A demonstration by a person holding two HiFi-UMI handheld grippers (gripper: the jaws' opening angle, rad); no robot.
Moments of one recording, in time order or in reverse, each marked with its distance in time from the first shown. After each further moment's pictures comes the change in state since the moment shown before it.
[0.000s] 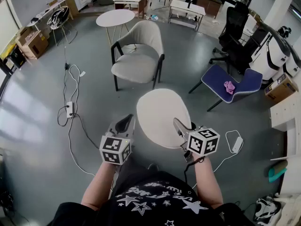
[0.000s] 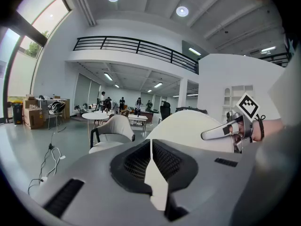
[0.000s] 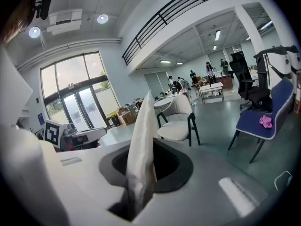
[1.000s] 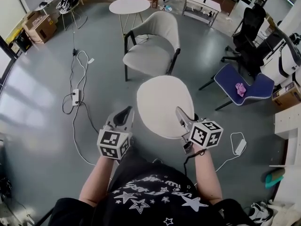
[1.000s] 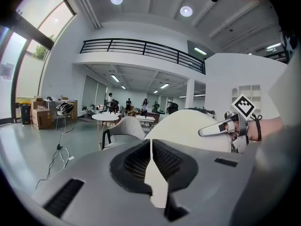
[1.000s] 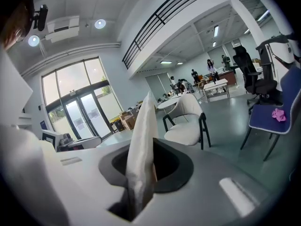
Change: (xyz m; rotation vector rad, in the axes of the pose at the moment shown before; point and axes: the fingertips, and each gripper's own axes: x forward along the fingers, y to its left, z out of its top) left arm -0.005 0.079 0.009 -0.011 -0.031 0.076; right arm 0.080 0.020 0.031 0.039 -0.048 0.060
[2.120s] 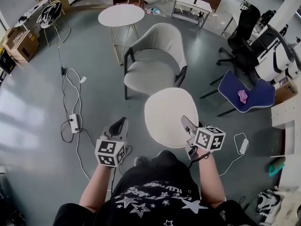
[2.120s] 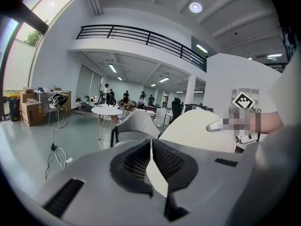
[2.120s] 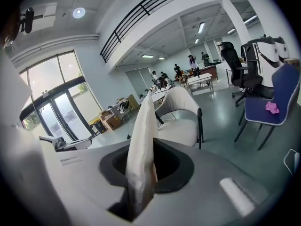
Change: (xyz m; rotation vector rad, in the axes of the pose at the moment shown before) left arm 0.102 0.220 0.019 -0.019 0.094 -0.092; right arm 0.180 -0.015 0.047 0.124 0.048 -0.227
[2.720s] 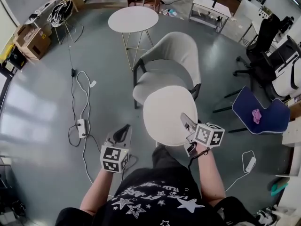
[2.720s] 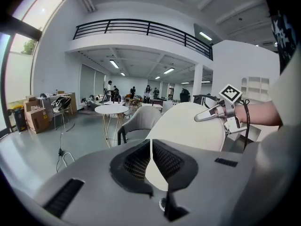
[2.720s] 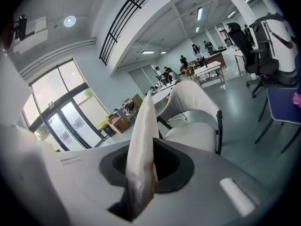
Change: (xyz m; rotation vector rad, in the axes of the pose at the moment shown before) left arm 0.095 0.048 0.023 0.048 0.090 0.091; right arm 0.145 -0.042 0.085 0.074 0.041 0.129
